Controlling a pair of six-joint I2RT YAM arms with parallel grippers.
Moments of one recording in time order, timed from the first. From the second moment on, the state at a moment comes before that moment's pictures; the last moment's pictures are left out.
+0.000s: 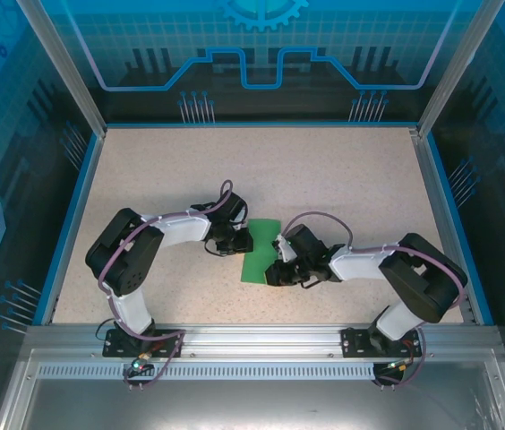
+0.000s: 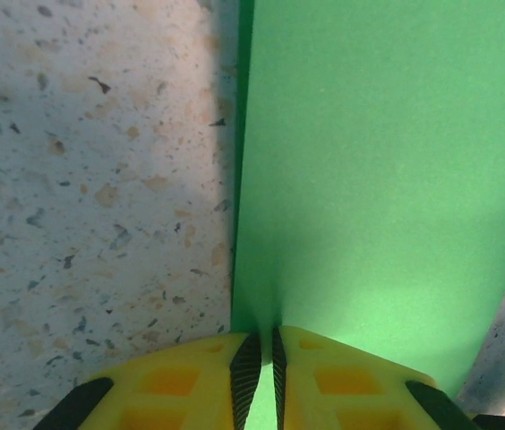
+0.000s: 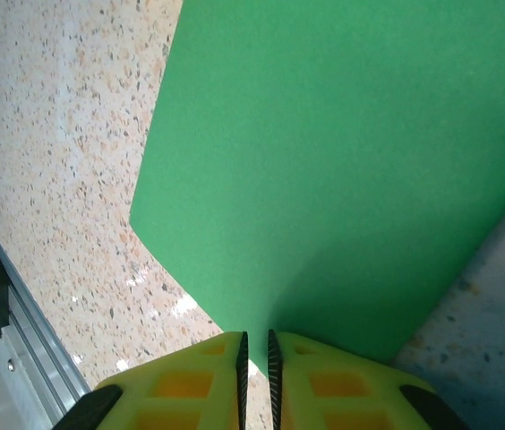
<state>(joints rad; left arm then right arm) -0.57 1.81 0.97 -0.39 0.30 -0.64 0.75 1.56 0.55 0.02 -0.48 0.64</state>
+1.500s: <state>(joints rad) -0.57 1.80 0.99 -0.42 0.30 -0.61 0.57 1.71 0.71 0.04 -0.48 0.58</state>
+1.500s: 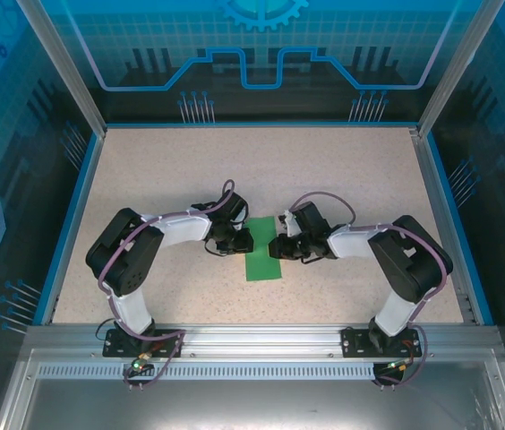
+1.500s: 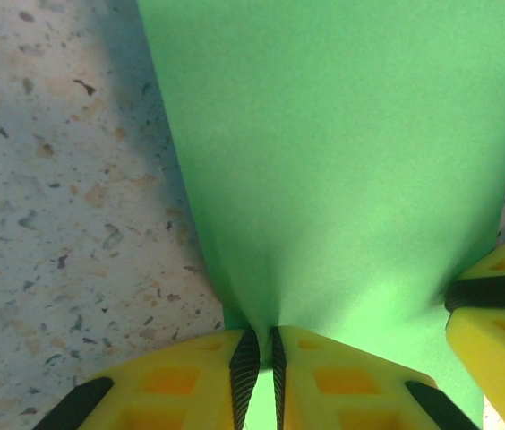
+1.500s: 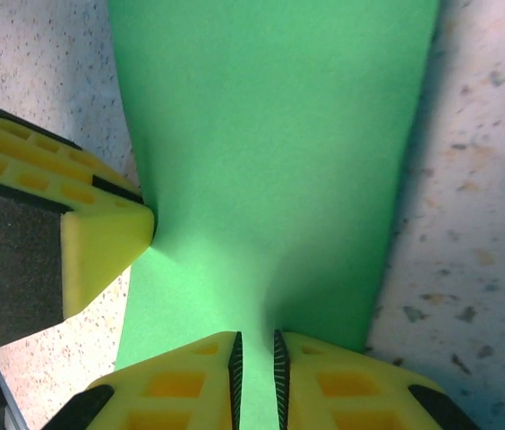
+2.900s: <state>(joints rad) -0.57 1.76 0.96 -0.43 0.27 -0.60 0.43 1.88 0.92 0.04 -0.50 0.54</state>
